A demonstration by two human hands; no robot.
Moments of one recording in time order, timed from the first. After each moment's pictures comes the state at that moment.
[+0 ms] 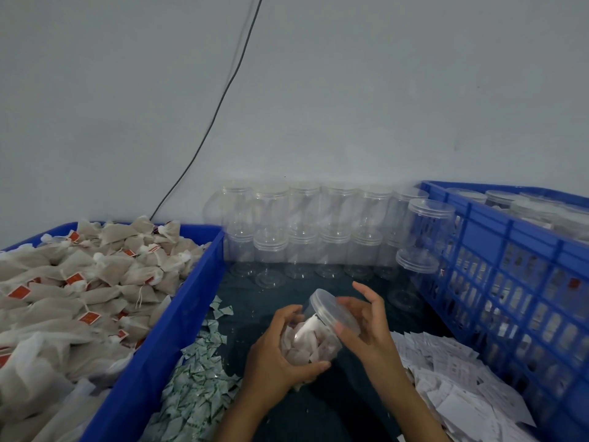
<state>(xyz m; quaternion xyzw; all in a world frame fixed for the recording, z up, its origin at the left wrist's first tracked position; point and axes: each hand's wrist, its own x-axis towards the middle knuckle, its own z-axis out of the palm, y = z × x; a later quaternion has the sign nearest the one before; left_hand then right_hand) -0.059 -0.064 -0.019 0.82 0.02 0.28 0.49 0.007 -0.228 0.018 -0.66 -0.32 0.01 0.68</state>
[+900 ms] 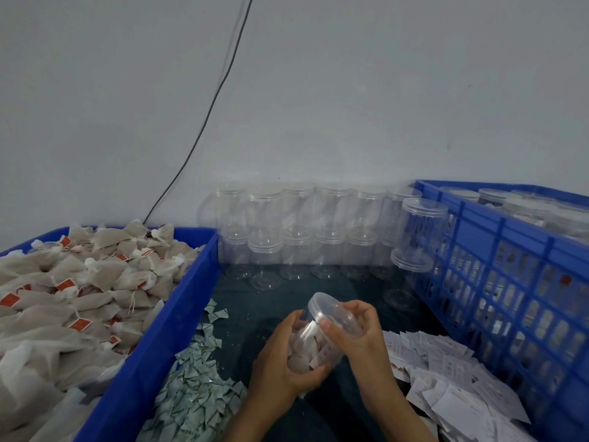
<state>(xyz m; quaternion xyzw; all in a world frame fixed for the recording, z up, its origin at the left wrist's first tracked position) -0.058 -0.080 -0.016 0.82 0.02 0.23 0.52 0.000 -0.215 0.017 -0.62 -0.21 0.02 0.76</state>
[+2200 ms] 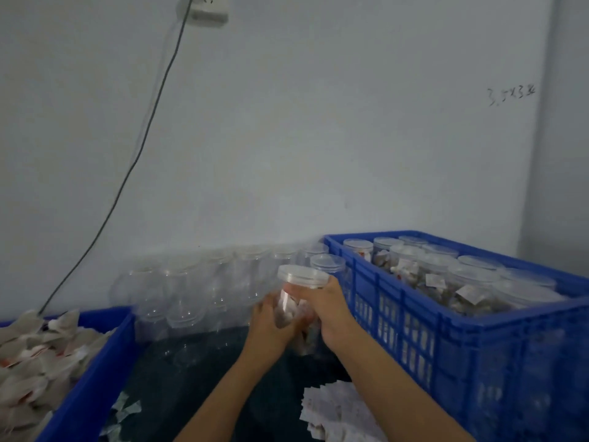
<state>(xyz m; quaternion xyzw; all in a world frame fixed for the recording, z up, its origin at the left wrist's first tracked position) 0.040 -0.164 0.124 0.78 -0.03 0.22 0.58 0.063 -0.273 0.172 -0.62 -0.09 0.01 0.78</state>
